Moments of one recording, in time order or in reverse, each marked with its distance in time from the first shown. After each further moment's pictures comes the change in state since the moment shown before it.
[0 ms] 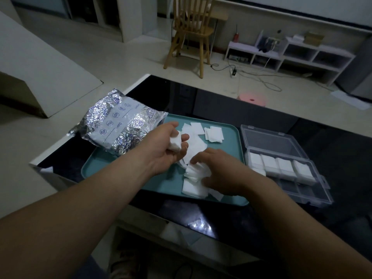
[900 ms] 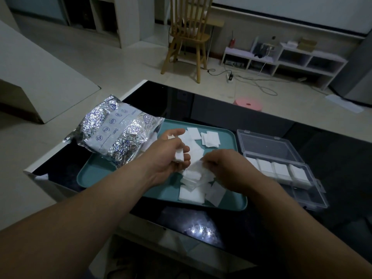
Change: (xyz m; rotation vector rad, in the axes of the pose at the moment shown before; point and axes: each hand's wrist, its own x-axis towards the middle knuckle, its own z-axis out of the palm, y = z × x) left_hand -0.006 -0.012 0.007 0.211 -0.104 0.094; right_hand 0.000 0.014 -0.013 0.086 0.141 0.080
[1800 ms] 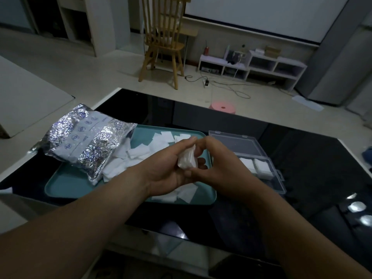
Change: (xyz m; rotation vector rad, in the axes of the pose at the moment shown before) left_hand -0.027 -0.013 0.061 -0.145 -0.479 -0.209; right_hand -0.075 0.001 -0.037 0.355 0.304 -0.085
